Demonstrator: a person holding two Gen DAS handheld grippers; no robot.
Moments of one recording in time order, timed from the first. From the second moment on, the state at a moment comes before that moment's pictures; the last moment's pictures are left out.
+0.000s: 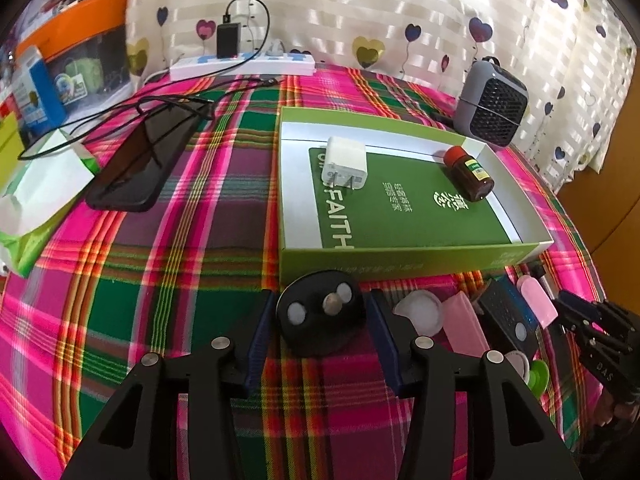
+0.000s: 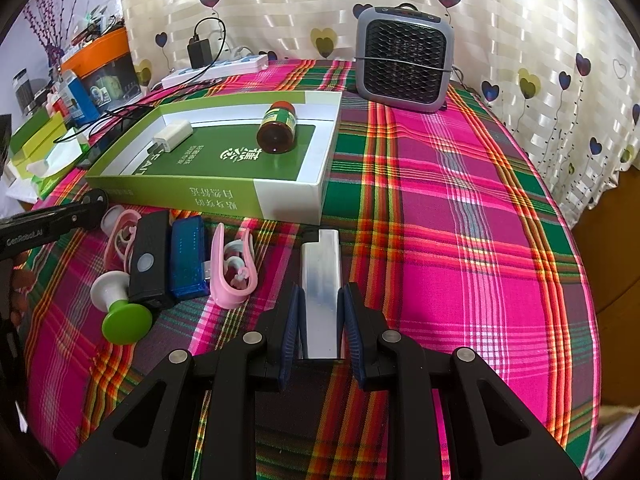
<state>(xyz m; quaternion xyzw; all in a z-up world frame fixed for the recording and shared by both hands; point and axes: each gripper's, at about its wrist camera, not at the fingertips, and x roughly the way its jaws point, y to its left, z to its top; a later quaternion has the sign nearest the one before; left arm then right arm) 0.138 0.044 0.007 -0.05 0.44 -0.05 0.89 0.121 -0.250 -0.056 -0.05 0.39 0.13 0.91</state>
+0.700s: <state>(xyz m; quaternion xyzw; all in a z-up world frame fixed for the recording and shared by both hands) 0.133 0.052 0.006 -0.07 0.44 -0.05 0.90 0.121 -0.250 -0.056 -0.05 0.39 0.13 0.91</state>
